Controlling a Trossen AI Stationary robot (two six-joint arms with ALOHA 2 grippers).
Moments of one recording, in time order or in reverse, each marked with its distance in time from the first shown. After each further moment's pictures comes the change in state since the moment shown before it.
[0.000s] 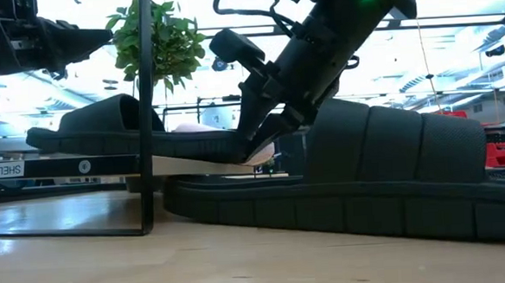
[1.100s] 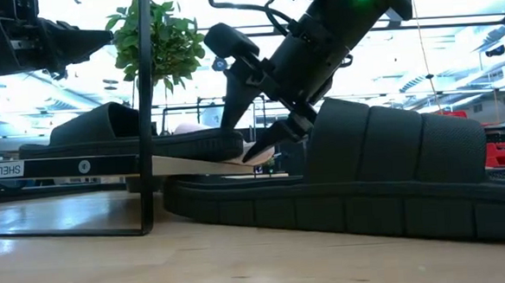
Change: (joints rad) left arm 0.001 0.002 0.000 -0.002 0.000 -0.018; right arm 0.005 -0.003 -0.001 0.048 0.016 -0.089
